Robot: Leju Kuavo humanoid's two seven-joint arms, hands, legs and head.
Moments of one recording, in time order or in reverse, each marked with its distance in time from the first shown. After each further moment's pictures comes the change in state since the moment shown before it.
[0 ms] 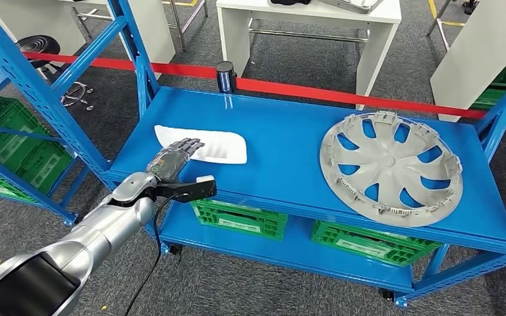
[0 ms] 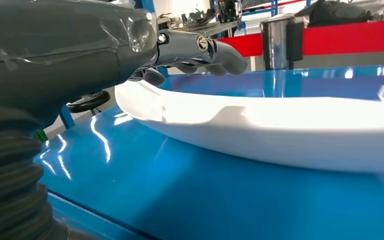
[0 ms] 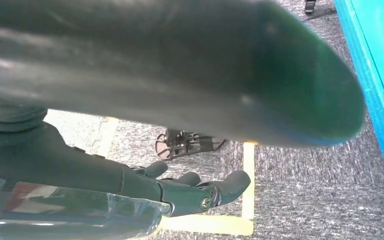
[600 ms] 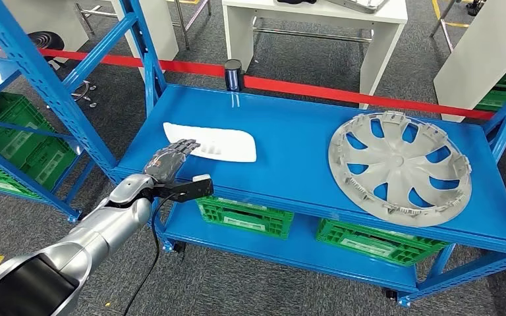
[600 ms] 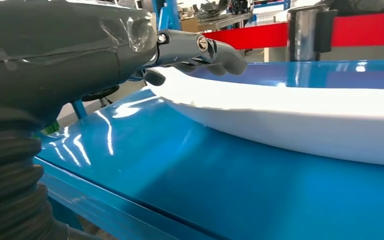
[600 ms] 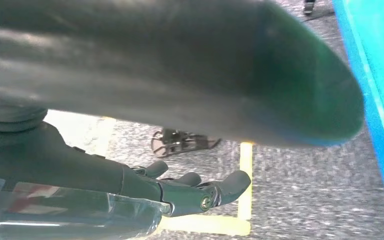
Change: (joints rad) left arm 0.016 0.009 0.023 0.003 0.016 0.005 -0.002; right arm 0.002 -0.017 0.013 -0.006 0.014 0.018 -0.009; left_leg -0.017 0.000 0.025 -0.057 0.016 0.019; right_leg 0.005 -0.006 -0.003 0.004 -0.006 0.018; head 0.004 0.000
